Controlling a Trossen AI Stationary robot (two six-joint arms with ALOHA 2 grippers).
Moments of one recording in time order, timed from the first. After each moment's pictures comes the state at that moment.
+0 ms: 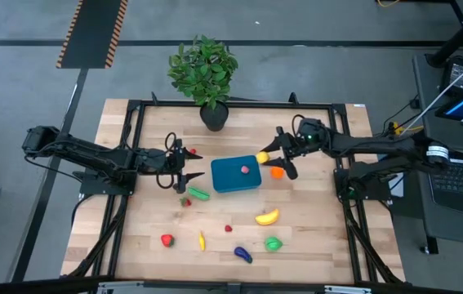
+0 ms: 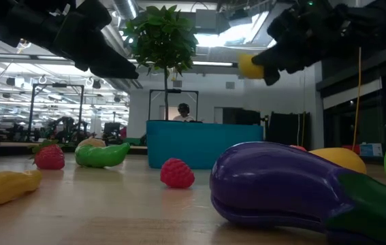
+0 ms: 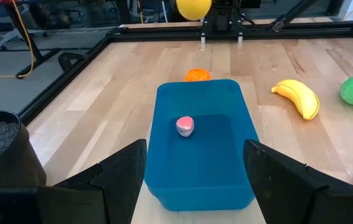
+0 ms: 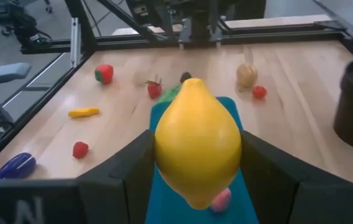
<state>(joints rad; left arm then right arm) -0.07 0.98 0.37 0.27 -0.27 -0.01 -0.32 1.18 0.56 0.27 -0.49 -0.06</state>
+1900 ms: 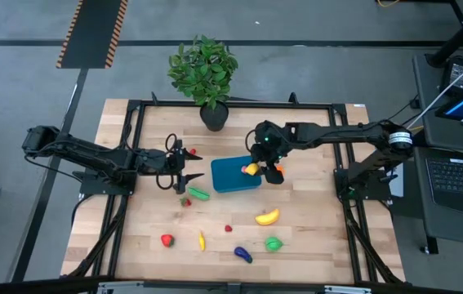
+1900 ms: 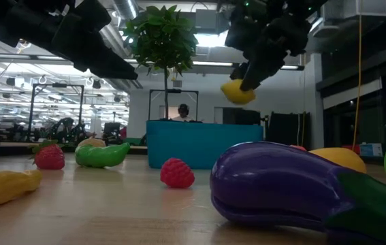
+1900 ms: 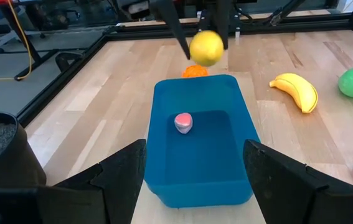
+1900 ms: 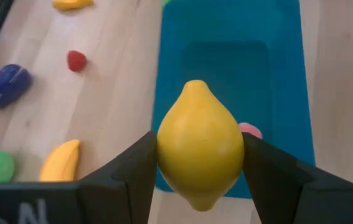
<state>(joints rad) -0.07 0.98 0.37 0.26 -0.27 0.01 -0.19 1.57 1.10 -0.50 -0.37 -0.25</state>
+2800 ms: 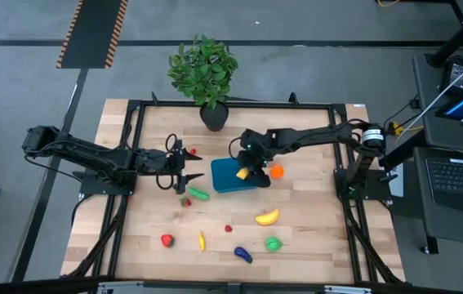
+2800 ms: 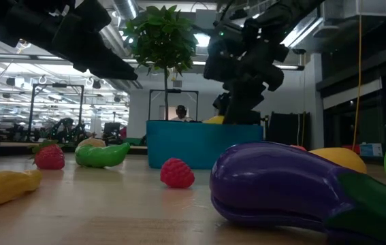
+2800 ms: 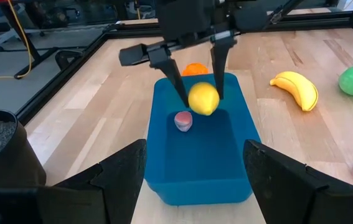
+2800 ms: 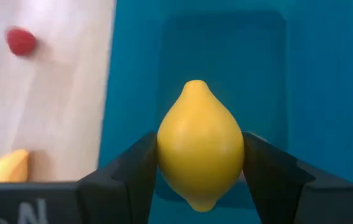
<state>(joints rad) -0.07 0.98 0.37 0.25 -0.27 0.00 -0.18 1.82 1.17 -0.45 -0.33 -0.27</state>
